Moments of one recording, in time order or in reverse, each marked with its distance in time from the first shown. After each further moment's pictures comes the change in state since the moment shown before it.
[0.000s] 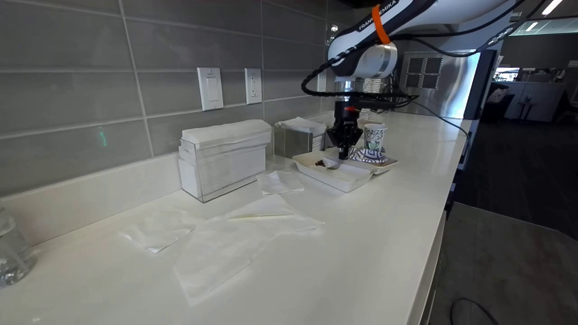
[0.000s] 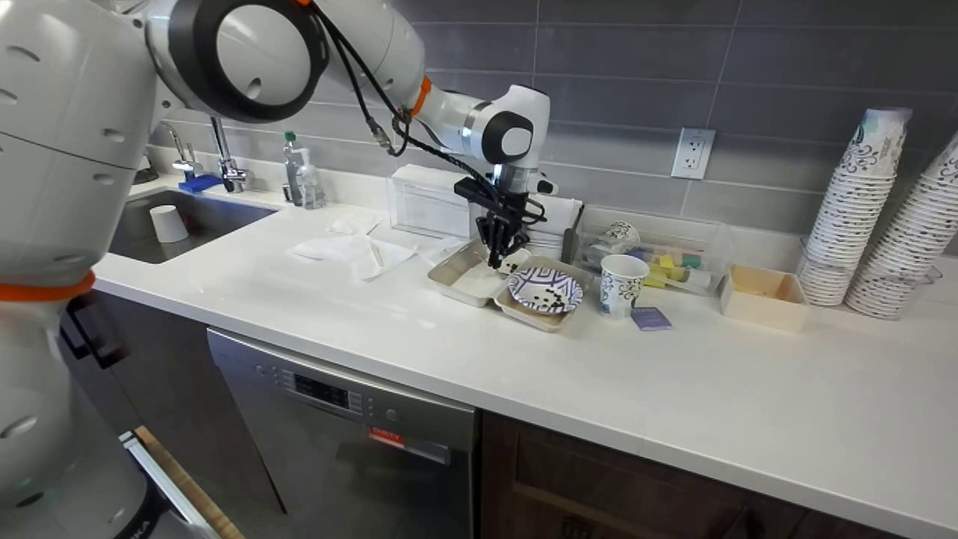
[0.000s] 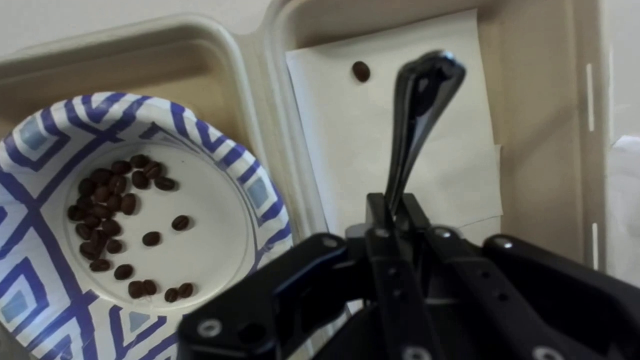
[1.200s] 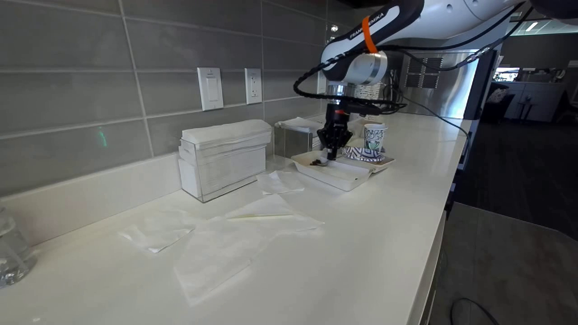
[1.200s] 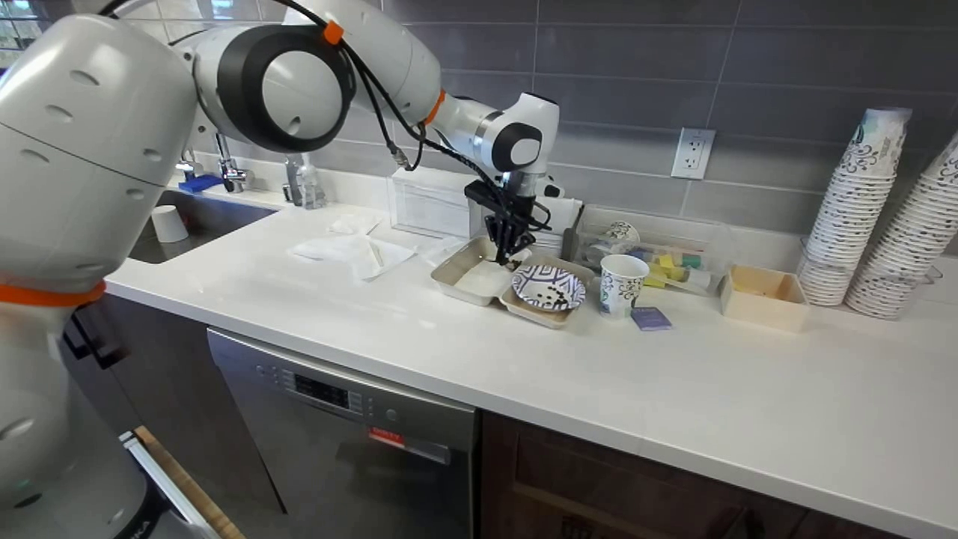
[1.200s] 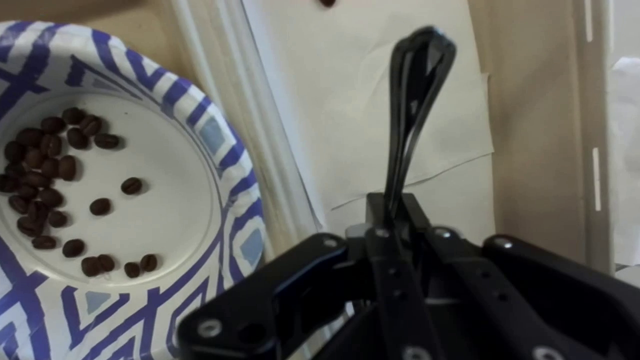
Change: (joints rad) arm -0.014 0.112 0.015 0.142 0.057 0.015 0.000
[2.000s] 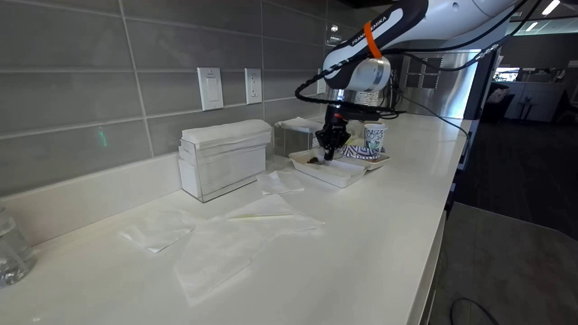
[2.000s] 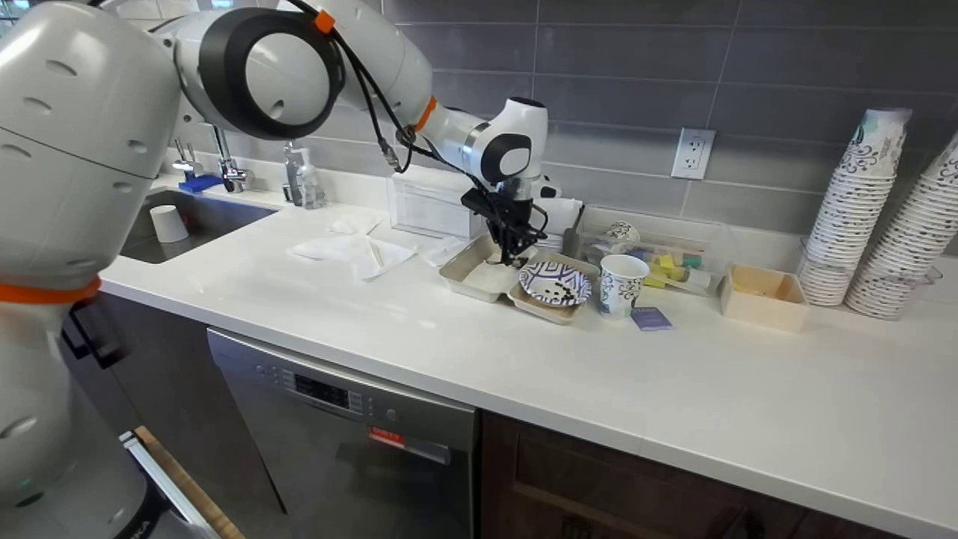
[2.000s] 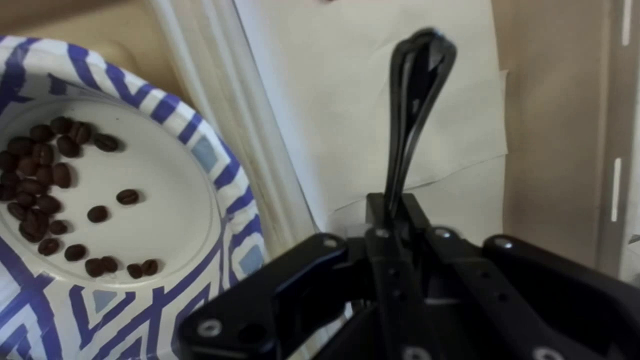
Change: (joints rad) arm 0.014 -0.050 0.000 -0.130 -0.017 0.219 0.002
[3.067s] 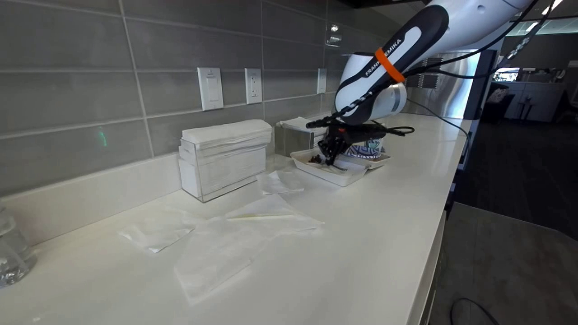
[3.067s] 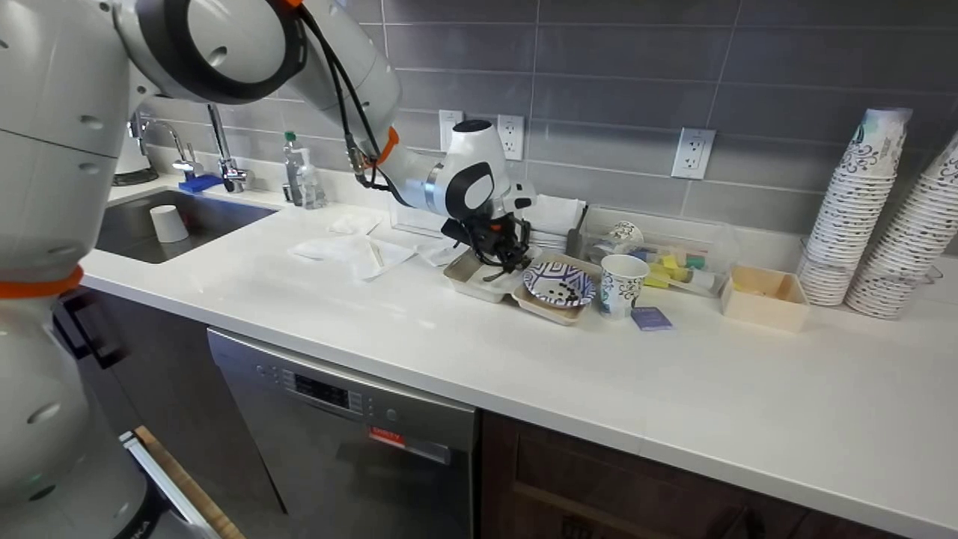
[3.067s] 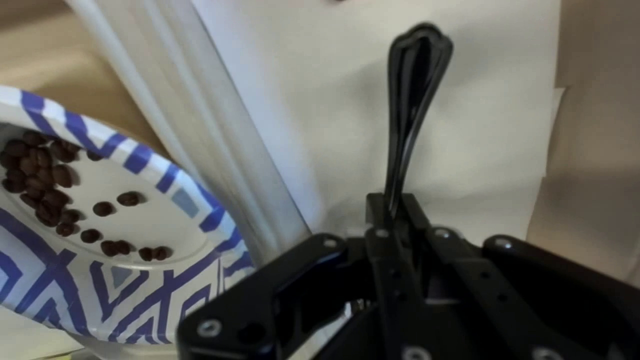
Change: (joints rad) arm 0.100 -0.121 -0.068 -0.370 -0.156 0.540 0.130
